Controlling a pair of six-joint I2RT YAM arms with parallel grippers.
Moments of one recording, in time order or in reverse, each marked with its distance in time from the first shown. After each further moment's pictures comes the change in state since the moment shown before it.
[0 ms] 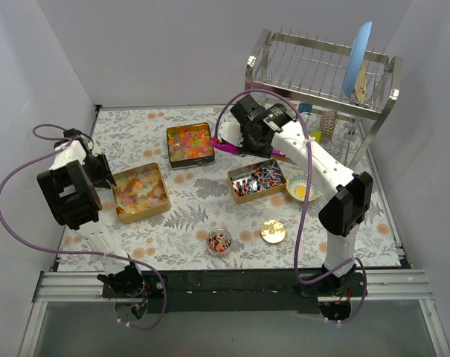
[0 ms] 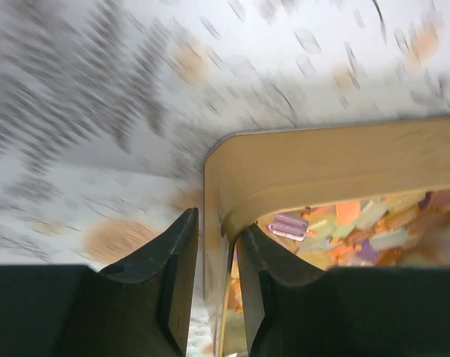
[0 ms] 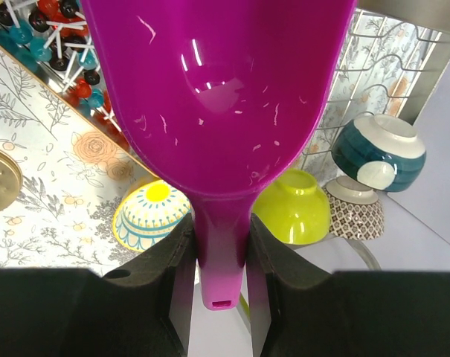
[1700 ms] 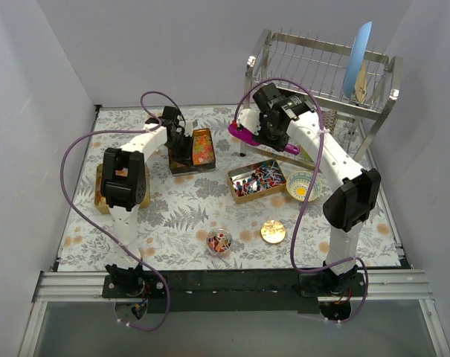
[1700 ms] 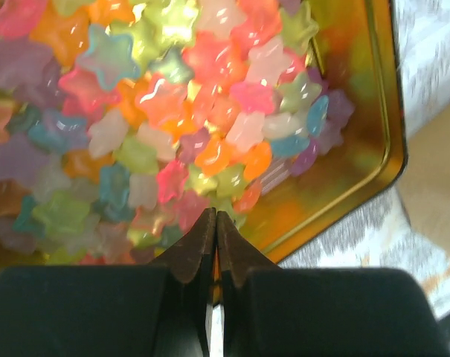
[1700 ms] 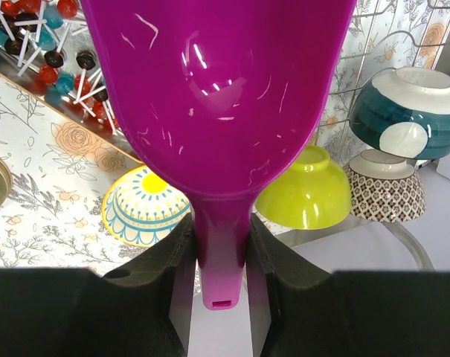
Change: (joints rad) left arm -0.648 0.303 0.391 0.093 0.151 0.010; right arm -0.167 0.011 0.021 -0.016 -0.090 0.022
